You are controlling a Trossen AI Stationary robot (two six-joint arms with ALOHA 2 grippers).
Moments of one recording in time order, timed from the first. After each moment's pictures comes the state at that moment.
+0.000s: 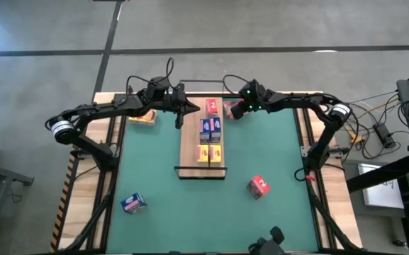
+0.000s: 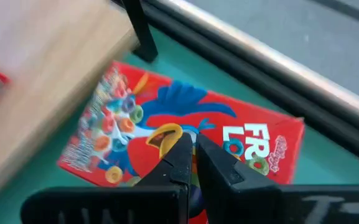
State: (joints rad) left arm 0.61 1.47 0.91 0.18 0.52 0.25; right arm -0.74 1.73 0.93 -0.03 -0.03 0.16
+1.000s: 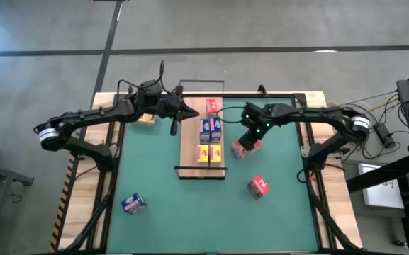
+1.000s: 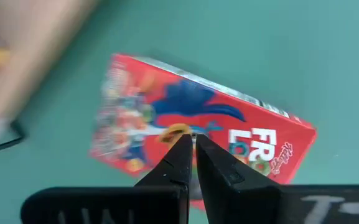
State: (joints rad) left arm 0.49 1.31 0.91 0.17 0.52 0.23; right arm -0.45 1.50 0.93 -0.69 -0.24 0.35
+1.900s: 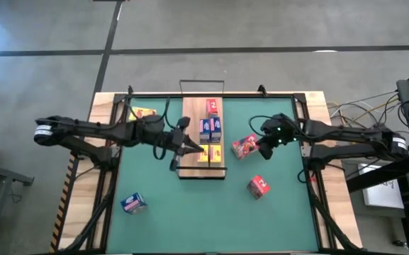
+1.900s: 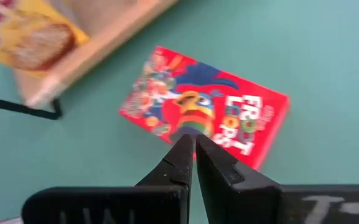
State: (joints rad) left arm 0.03 1.26 0.91 0.15 0.21 0.19; right arm -0.35 0.94 0.52 -0.44 -0.15 0.34
